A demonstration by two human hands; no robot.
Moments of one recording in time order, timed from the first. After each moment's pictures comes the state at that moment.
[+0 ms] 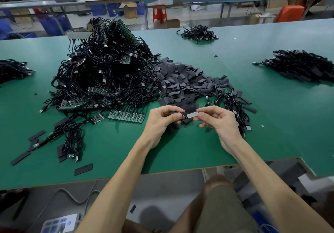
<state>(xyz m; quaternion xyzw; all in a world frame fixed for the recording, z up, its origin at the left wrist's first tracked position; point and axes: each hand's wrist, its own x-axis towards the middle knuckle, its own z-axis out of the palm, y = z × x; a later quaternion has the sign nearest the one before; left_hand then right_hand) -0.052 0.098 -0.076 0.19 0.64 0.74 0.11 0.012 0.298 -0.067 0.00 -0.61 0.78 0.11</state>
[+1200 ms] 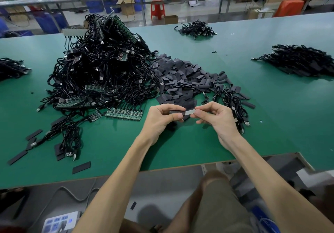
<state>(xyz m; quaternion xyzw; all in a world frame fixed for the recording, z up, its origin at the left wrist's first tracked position) -0.047 0.100 -0.072 0.20 0.67 0.71 0.11 0.013 0.296 -0.067 -0.01 -0.64 0.76 0.12</state>
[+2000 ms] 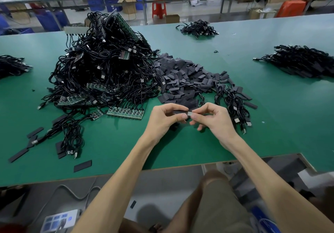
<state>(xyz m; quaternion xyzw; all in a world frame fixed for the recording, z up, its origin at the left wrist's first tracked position) -0.045 0.102 -0.074 0.22 0.70 0.68 0.08 0.011 0.291 -0.071 0.01 -0.69 0.71 0.10</state>
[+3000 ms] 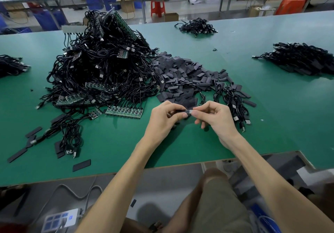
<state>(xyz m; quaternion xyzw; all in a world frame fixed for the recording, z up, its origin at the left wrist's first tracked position) -0.038 0.105 -0.073 0.24 0.79 0.56 -0.04 0.010 0.298 -0.073 0.00 -0.70 0.70 0.12</state>
